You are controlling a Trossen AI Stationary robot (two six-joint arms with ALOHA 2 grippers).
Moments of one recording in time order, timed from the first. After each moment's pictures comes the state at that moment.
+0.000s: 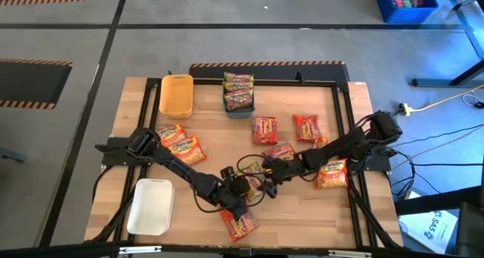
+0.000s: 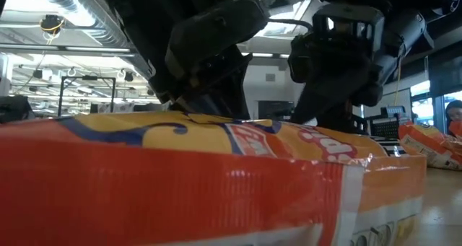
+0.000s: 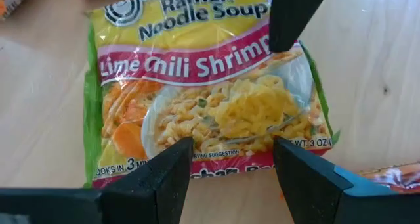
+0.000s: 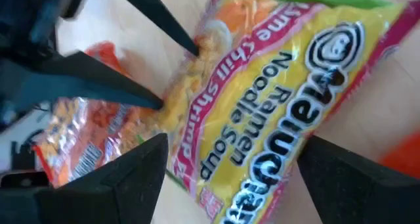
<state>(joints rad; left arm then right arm) -0.47 2.06 1.35 -0.34 -0.51 -0.72 0.31 1.73 0.75 0.24 -0.01 0.88</state>
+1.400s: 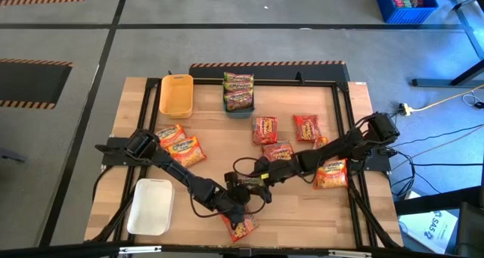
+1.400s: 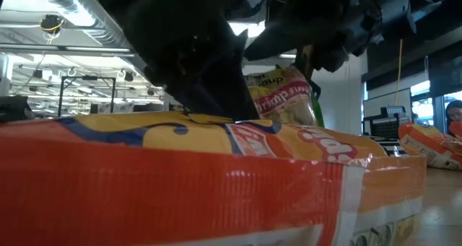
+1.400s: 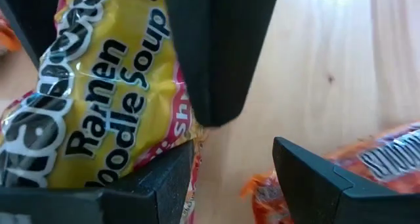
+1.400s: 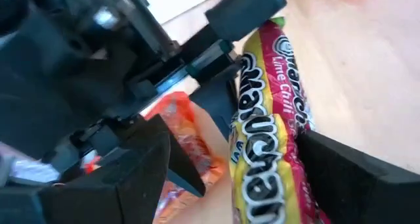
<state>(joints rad) -0.50 2.06 1.34 -0.24 -0.57 -0.51 0.33 1.75 0.85 0.39 0.00 0.61</state>
